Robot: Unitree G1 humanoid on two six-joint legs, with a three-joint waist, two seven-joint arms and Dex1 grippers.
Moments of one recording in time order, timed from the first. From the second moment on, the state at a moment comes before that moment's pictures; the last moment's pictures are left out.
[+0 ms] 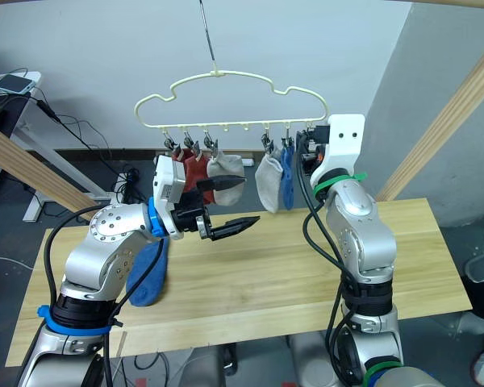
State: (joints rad) left arm -0.46 0.53 -0.05 -0.19 -0.43 0.30 -0.97; right arm -0.64 -0.02 -0.07 -0.31 0.19 0.71 0.04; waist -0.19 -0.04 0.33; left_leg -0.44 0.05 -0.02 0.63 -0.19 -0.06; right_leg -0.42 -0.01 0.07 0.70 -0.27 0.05
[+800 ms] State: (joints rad) left arm -0.46 0.53 -0.05 -0.18 -0.42 0.27 -0.97; right arm -0.66 0.00 -0.05 -0.24 0.19 0.68 0.04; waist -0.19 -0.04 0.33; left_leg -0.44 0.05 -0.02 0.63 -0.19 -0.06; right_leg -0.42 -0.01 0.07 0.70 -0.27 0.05
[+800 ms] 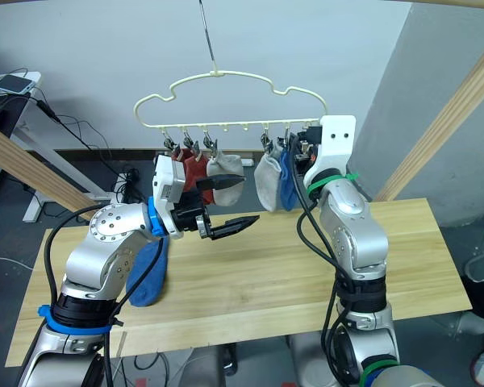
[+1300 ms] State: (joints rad) left arm -0.46 0.53 -0.05 -0.18 -0.41 0.27 -0.97; right arm -0.68 0.02 -0.05 -0.21 0.19 0.65 0.04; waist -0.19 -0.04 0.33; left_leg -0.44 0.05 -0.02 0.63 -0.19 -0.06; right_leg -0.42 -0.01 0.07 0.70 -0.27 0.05
